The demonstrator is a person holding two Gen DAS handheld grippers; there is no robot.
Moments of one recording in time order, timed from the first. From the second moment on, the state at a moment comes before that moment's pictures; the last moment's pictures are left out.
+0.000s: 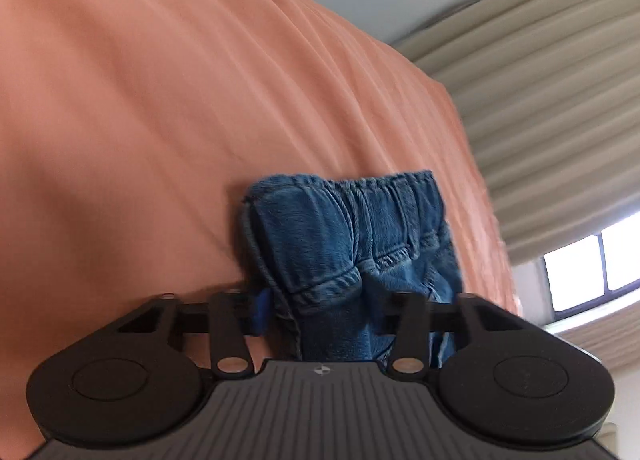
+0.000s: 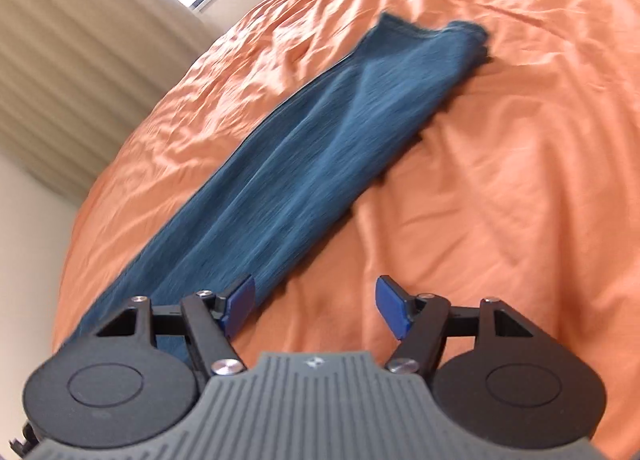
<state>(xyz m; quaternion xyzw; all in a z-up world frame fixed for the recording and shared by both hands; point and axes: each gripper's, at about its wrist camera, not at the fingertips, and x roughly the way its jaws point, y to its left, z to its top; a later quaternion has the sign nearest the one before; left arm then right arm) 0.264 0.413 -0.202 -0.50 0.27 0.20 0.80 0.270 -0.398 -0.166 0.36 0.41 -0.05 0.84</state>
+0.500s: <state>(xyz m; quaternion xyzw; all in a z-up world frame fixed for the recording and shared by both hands) 0.299 0.381 -0.166 -0.25 0.34 0.29 0.86 0.268 -0.501 -0.178 0.45 0.34 -0.08 0.82</state>
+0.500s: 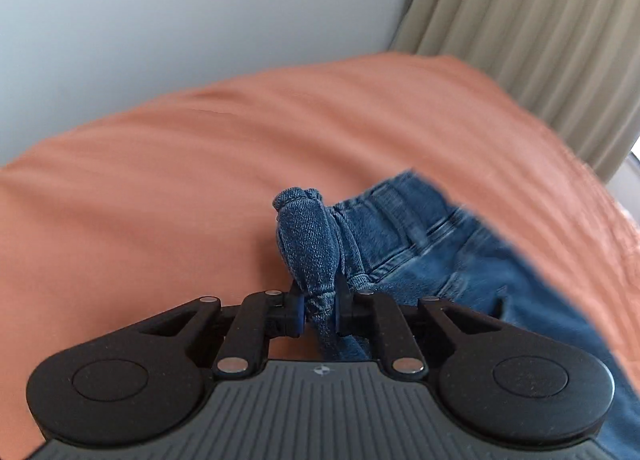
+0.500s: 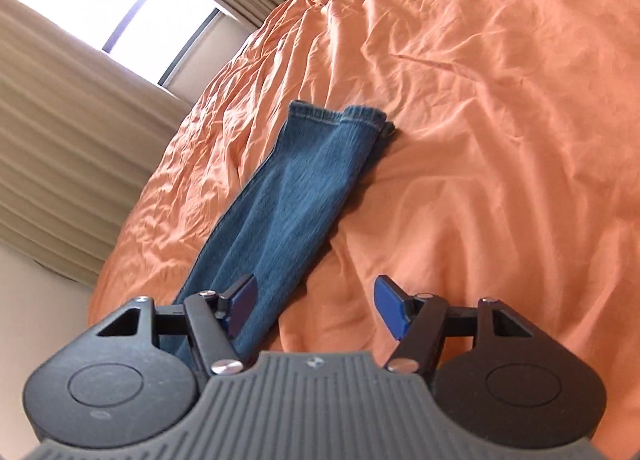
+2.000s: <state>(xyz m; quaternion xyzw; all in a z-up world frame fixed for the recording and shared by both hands) 0.329 0.366 -0.158 -0.16 0.38 0.35 0.84 0.392 -0.576 -0.203 0.37 0.39 -0.10 0.84</state>
